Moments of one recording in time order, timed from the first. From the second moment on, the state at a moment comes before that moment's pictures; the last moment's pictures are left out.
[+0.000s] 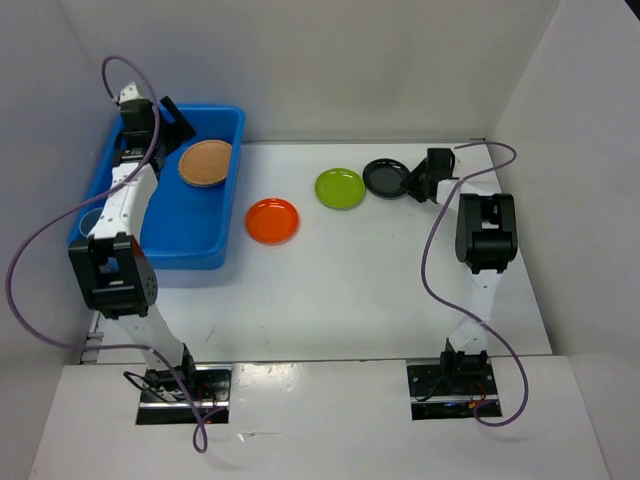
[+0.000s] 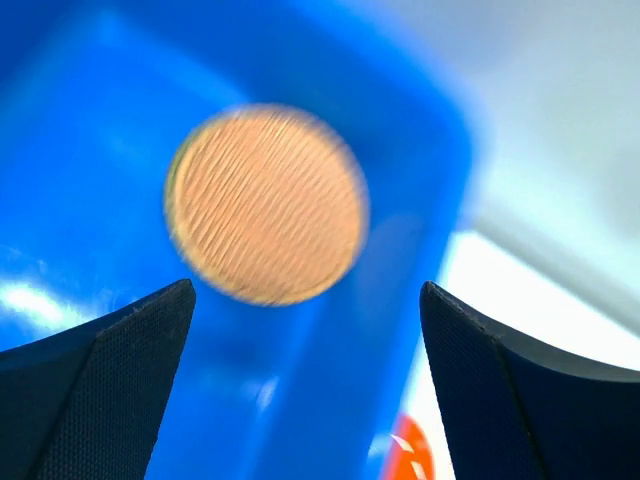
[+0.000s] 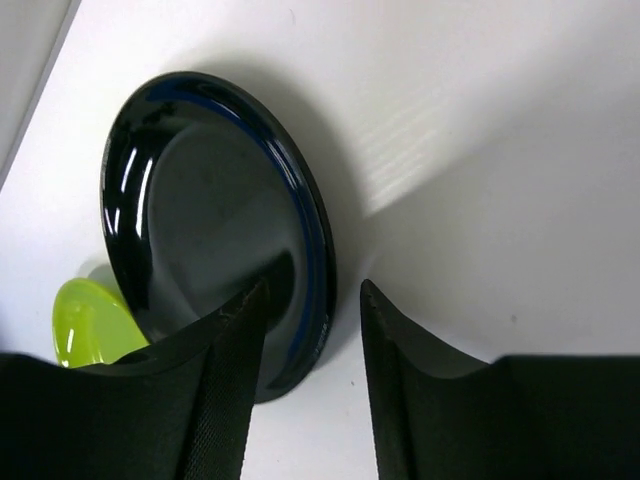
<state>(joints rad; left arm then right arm) 0.16 1.85 1.65 -0.26 -0.04 -0.52 -0.01 2.16 1.45 -0.01 -0.04 0.79</state>
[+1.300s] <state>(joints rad) -0.21 1.78 1.53 -0.16 0.98 -0.48 0.30 1.31 1.22 -0.06 -0.10 0.62</state>
